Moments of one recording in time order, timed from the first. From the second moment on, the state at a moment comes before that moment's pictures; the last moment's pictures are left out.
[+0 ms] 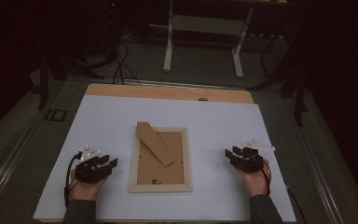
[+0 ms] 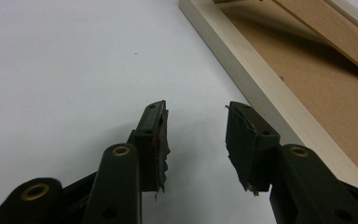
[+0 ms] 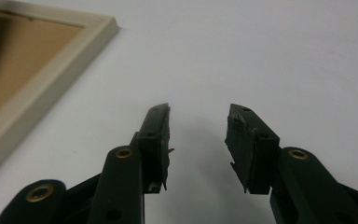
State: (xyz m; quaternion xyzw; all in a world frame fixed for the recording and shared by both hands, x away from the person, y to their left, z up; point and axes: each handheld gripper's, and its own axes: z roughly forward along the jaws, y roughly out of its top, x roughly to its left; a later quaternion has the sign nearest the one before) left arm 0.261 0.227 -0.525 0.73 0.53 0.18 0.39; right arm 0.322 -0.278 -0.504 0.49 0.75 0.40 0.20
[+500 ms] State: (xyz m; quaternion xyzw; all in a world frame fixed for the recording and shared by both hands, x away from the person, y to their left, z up) left arm 0.258 0.216 -0.525 0.75 0.50 0.17 0.40; right arm 0.332 -0.255 -0.498 0.46 0.77 0.40 0.18
